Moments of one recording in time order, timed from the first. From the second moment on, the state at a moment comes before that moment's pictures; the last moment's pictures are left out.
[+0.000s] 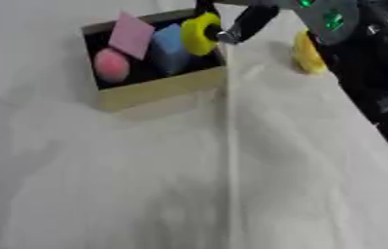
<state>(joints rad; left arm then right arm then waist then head) -0.68 0.28 -0.03 -1.98 -0.05 -0.26 0.33 -1.19 -0.52 0.29 -1.08 0.44 -0.45 0.72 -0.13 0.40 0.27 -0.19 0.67</state>
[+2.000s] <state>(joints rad) -0.66 0.29 -0.03 -1.98 -0.05 -0.26 0.33 -0.99 -0.80 0.17 -1.13 0.63 -0.49 0.51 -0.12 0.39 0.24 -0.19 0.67</state>
